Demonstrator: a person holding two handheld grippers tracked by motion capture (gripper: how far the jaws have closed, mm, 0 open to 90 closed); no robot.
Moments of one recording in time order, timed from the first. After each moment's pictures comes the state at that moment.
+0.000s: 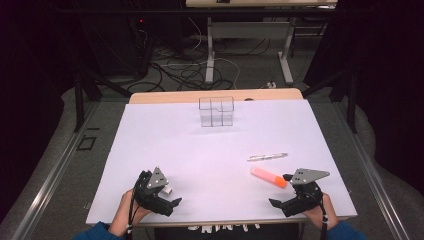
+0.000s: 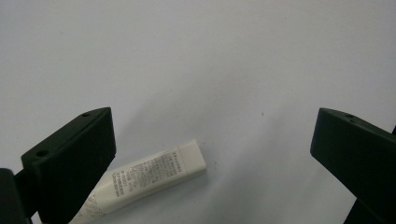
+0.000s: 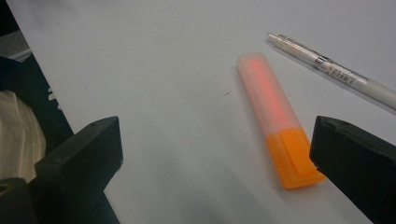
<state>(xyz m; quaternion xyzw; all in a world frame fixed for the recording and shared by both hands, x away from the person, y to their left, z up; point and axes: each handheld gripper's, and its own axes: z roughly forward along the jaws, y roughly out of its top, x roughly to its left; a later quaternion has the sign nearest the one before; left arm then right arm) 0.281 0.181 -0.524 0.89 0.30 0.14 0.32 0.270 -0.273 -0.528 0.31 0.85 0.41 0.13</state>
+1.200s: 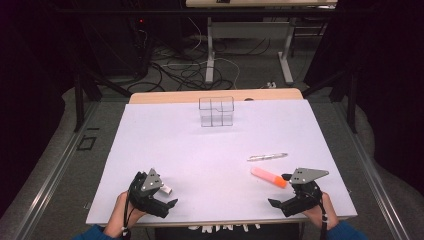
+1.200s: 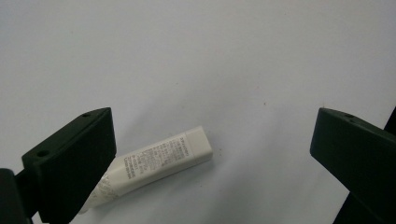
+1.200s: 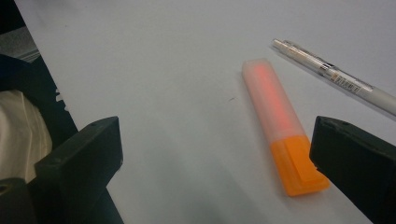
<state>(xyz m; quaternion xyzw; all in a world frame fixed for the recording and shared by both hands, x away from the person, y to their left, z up) 0.276 0.192 -0.522 0.89 0.29 0.15 0.33 0.271 -0.270 -0.525 0.30 0.85 0.41 0.12</state>
